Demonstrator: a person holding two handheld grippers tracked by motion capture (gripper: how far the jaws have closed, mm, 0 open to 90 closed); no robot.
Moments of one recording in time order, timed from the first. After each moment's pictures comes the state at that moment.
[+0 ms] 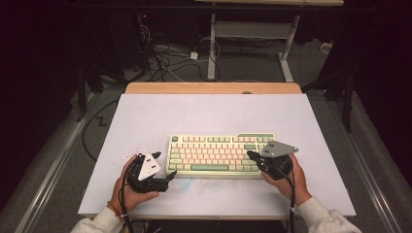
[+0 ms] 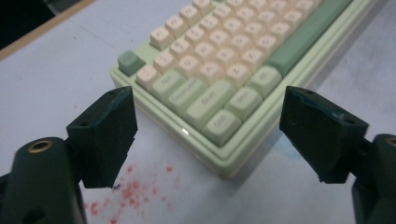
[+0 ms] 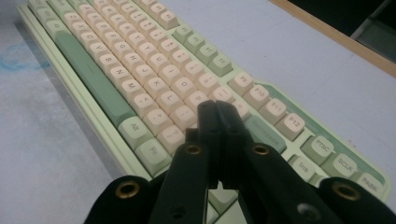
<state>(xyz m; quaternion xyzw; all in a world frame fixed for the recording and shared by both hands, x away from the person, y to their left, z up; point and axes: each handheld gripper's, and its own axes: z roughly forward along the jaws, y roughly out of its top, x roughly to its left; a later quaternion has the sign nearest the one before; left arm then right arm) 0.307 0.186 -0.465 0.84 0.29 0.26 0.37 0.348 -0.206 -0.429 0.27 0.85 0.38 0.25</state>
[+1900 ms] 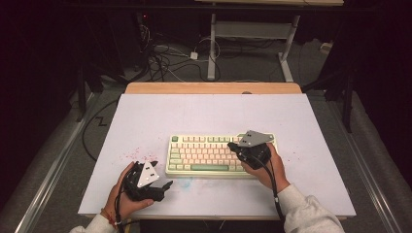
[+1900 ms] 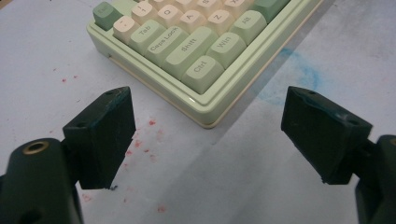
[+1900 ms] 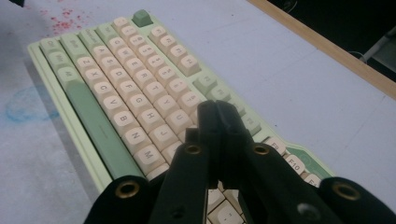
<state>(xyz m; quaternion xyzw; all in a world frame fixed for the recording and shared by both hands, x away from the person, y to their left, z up) 0.296 0.190 -0.473 0.86 0.29 0.24 0.34 0.370 -0.155 -0.420 0.25 0.85 0.39 0.24</state>
